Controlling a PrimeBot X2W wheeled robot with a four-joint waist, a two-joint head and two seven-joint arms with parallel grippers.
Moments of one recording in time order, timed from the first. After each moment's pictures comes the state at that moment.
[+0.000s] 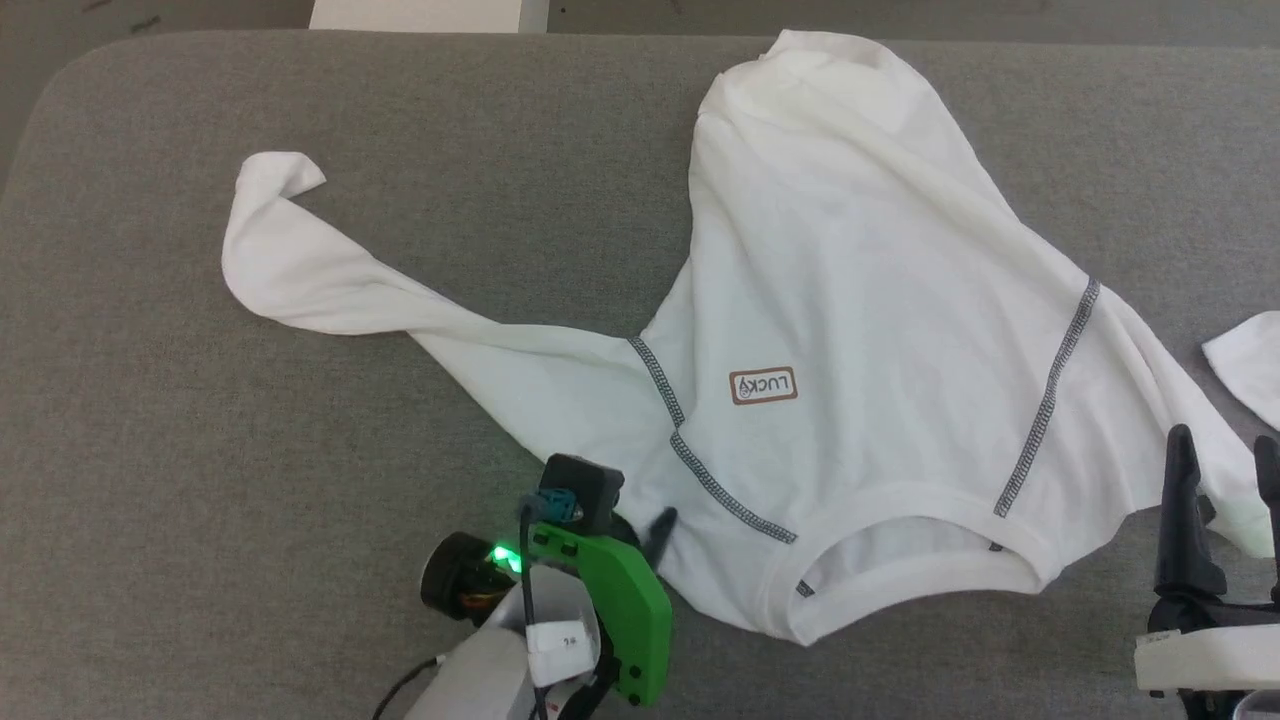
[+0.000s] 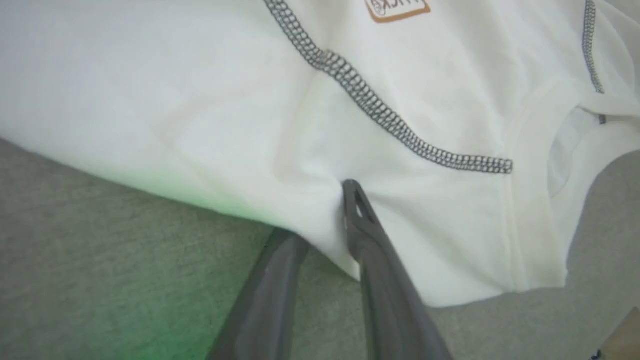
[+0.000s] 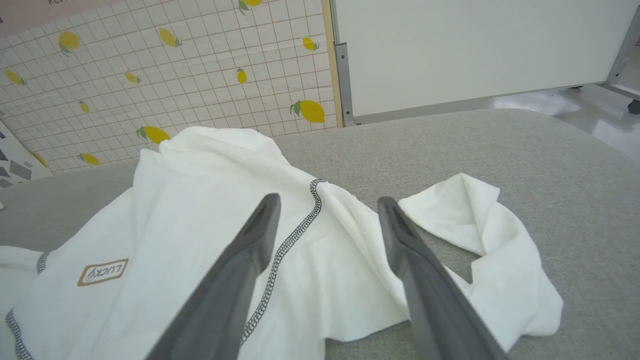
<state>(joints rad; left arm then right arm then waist) -0.20 0.08 -0.51 0.16 -0.35 -0.01 0.35 0.12 -0.05 -0.24 -0.16 0.25 0.13 -0.15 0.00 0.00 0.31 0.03</state>
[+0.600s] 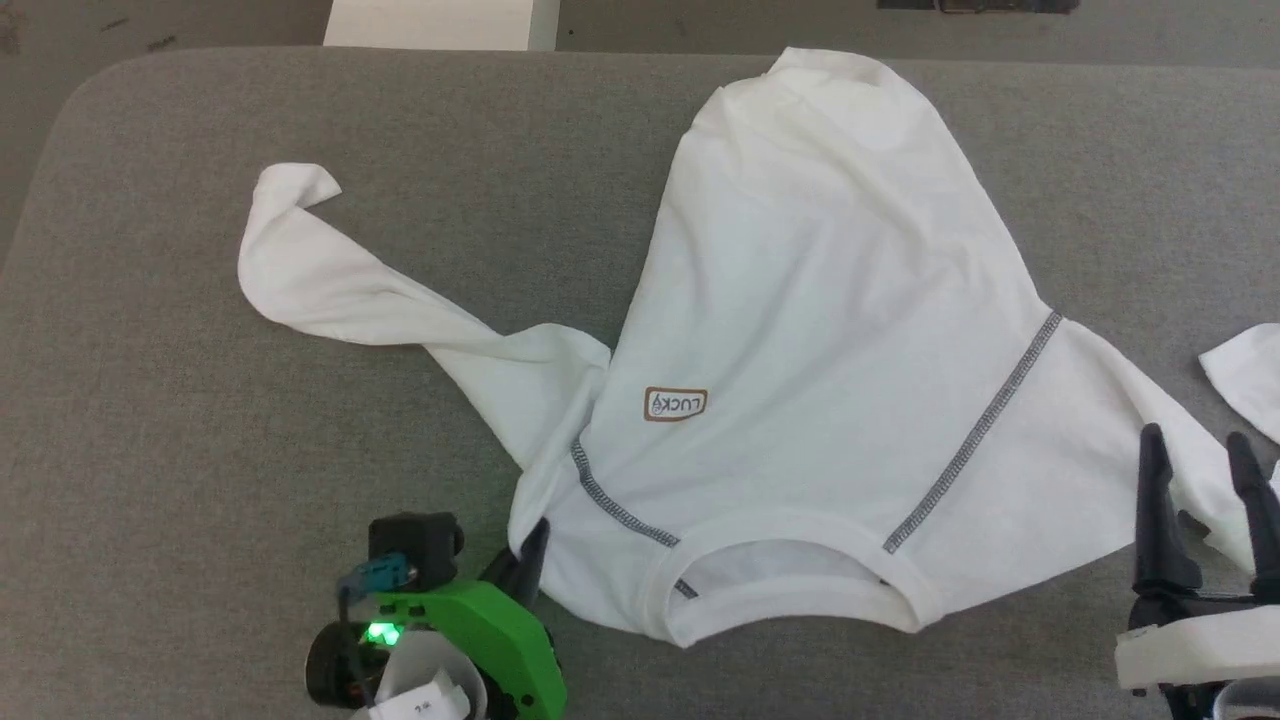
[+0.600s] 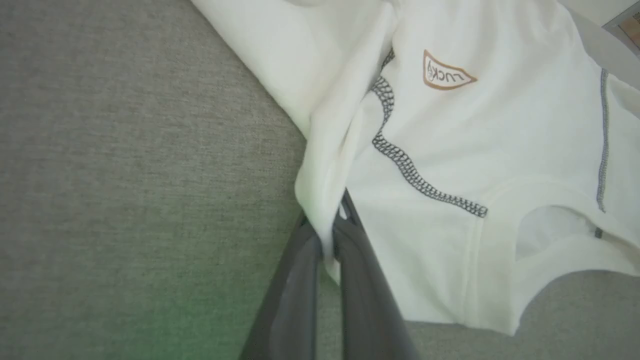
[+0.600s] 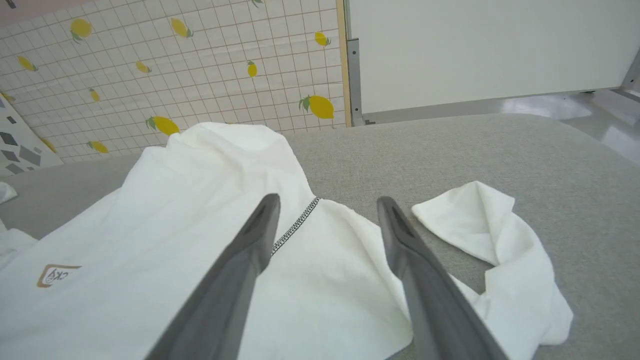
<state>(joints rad) -0.03 0.14 -0.34 0.01 -0.47 0.09 0.21 0.11 -0.05 -0.23 -0.18 0.22 0.13 -0.09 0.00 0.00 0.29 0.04</state>
